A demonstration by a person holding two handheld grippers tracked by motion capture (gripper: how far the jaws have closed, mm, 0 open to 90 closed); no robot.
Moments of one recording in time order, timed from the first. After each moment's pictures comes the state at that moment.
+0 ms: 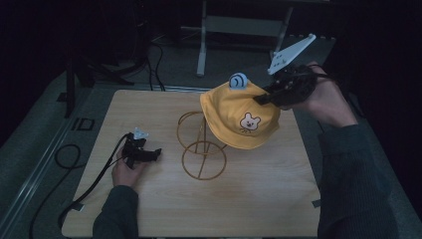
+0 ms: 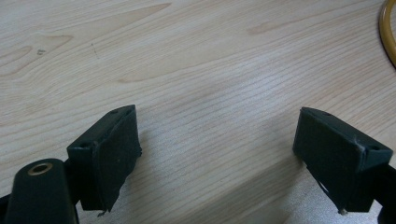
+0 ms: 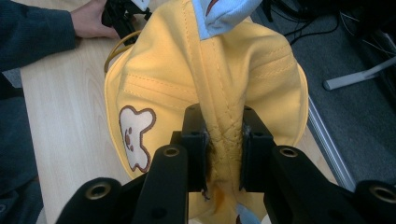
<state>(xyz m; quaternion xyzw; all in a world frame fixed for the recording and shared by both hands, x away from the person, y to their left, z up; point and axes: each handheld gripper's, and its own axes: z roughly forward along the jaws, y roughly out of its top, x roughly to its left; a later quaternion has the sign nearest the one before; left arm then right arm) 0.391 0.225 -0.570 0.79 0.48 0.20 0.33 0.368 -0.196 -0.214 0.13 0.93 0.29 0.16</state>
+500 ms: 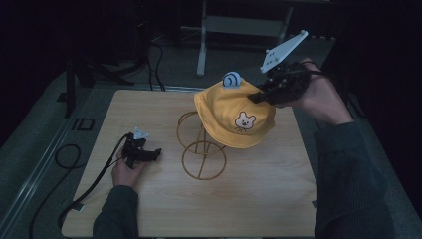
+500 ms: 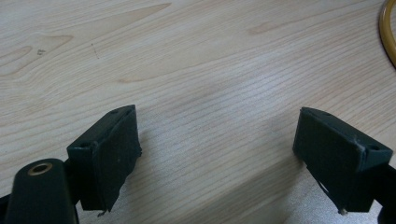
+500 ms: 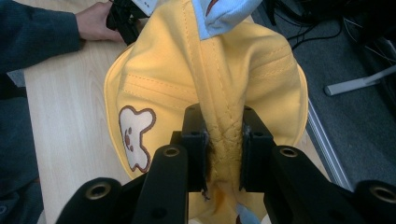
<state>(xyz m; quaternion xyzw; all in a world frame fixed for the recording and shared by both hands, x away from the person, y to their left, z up) 0.391 0.225 -0.570 0.79 0.48 0.20 0.33 0.368 -0.181 -0.209 0.11 0.94 0.29 0.16</state>
